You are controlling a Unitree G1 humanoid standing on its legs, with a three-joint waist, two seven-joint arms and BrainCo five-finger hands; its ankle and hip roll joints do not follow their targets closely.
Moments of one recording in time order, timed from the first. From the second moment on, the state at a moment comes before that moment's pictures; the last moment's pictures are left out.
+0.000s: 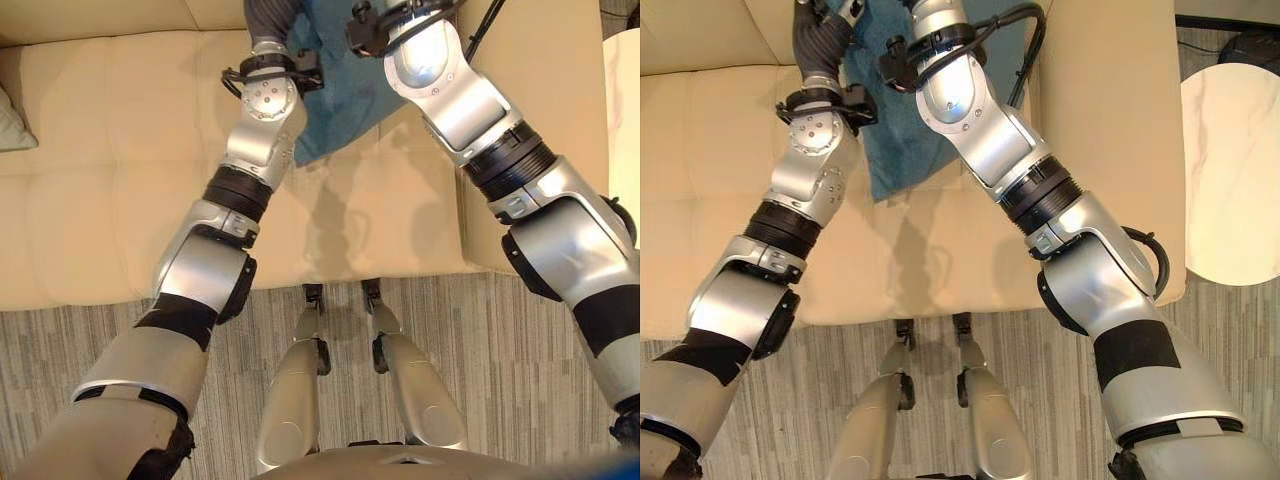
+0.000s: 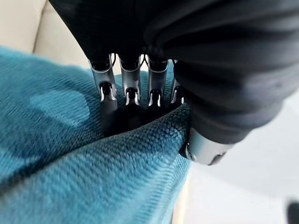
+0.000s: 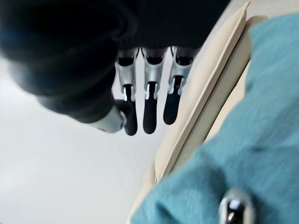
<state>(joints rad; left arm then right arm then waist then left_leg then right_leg) -1.27 0.38 -0.30 0.74 -0.52 -0.19 0.44 -1.50 -0.32 0.60 0.56 0.16 -0.13 -0.51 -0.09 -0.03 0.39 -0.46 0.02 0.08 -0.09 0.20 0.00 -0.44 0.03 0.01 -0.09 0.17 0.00</state>
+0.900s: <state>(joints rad) -0.99 0.36 -0.26 0.37 -0.38 -0.14 0.40 -1.38 -0.79 0.81 0.72 0.11 -0.10 -0.35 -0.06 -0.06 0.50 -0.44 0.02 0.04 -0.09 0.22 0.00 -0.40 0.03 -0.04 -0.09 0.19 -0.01</state>
